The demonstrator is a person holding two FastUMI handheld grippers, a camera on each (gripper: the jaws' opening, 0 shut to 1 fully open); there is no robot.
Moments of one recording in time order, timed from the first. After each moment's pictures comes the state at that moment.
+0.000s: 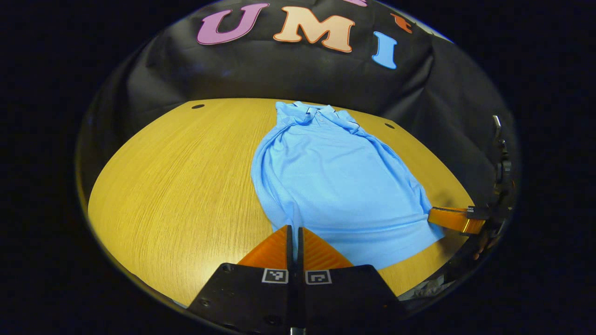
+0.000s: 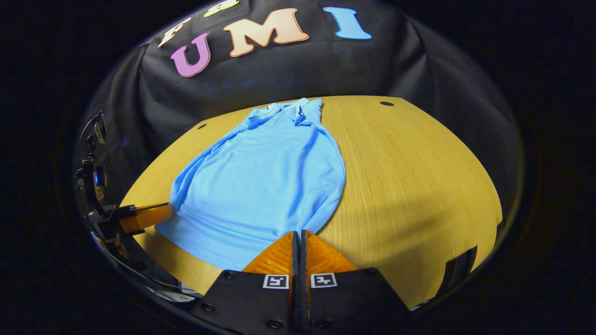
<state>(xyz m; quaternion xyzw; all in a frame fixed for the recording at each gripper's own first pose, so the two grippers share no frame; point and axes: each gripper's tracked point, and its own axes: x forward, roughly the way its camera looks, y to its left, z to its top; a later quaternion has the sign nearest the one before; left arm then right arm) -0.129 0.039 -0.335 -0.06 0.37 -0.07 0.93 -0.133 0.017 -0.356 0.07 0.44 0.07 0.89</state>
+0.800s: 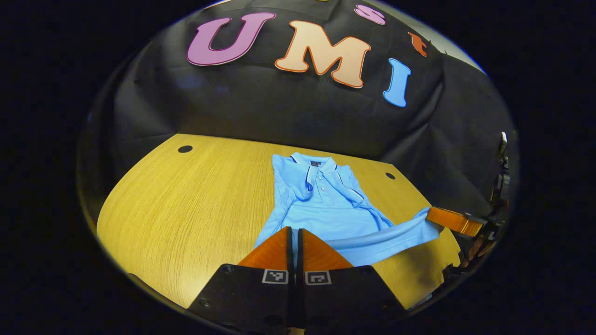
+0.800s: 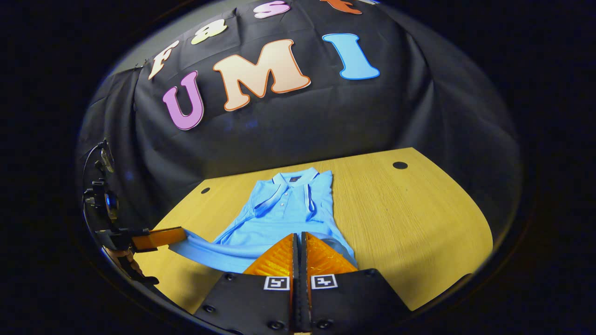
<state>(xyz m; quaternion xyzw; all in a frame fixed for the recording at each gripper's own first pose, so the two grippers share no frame) 0.037 0.056 -0.243 -0.09 0.30 -0.09 0.95 0.056 0.038 -0.263 0.11 0.31 0.06 0.94</state>
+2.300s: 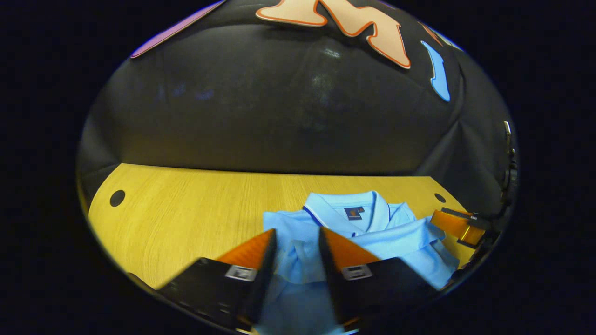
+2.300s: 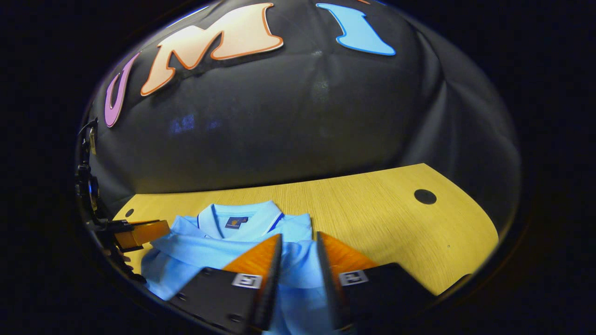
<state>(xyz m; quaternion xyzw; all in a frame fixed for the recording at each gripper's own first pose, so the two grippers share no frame) 0.319 0.061 -0.336 -0.06 0.28 -0.09 0.95 0.297 0.025 -0.400 0.05 0.30 -0.04 0.95</state>
